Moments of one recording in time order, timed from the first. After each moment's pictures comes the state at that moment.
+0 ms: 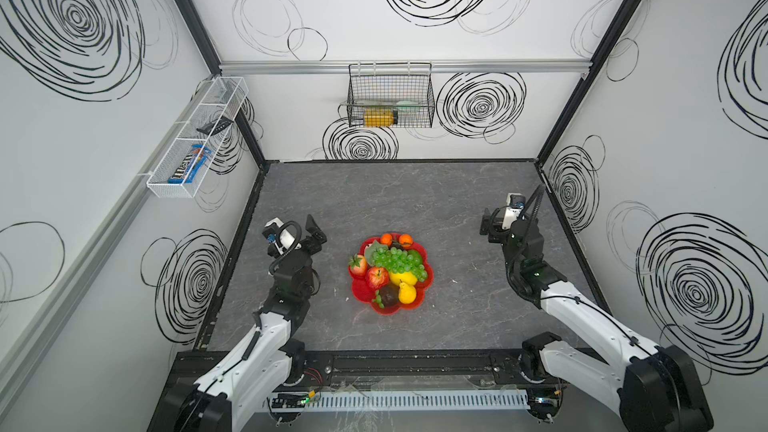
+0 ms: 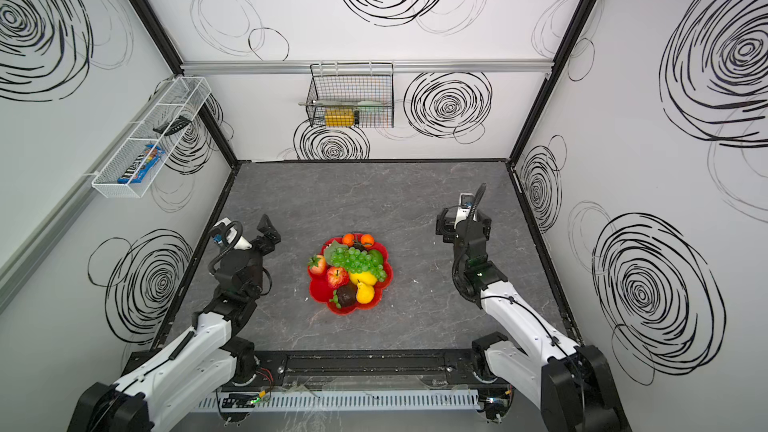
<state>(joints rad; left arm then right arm) -0.21 0.89 0.24 0.59 -0.59 -0.38 0.29 1.05 0.47 0.28 0.48 0.09</state>
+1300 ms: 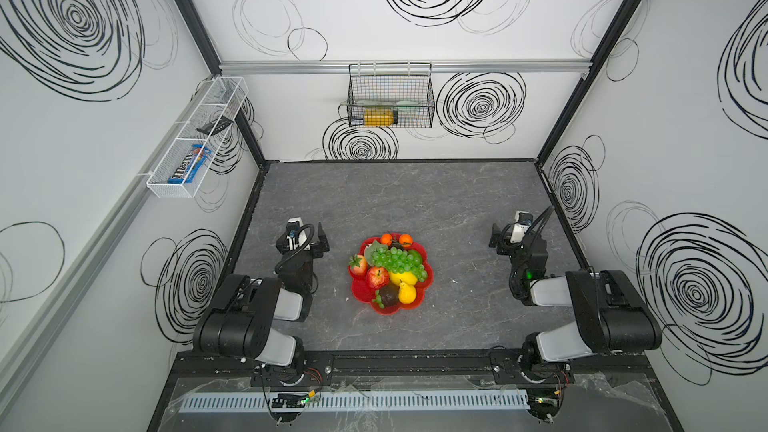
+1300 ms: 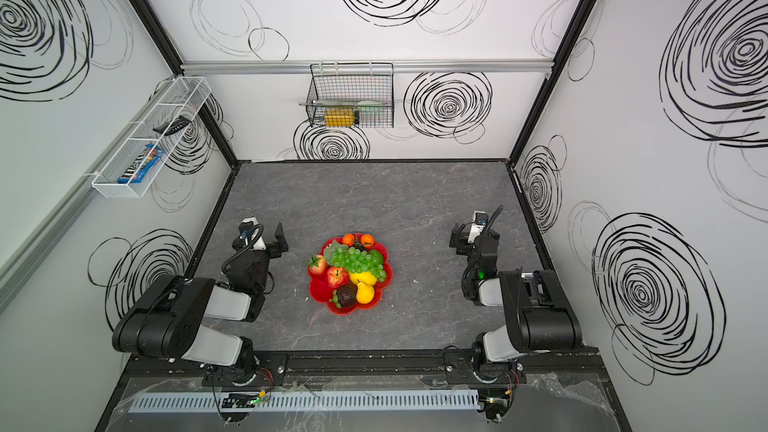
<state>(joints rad) -0.06 1.49 0.14 1.27 -0.25 -0.07 0.03 1.48 0.25 0.97 0.15 0.05</state>
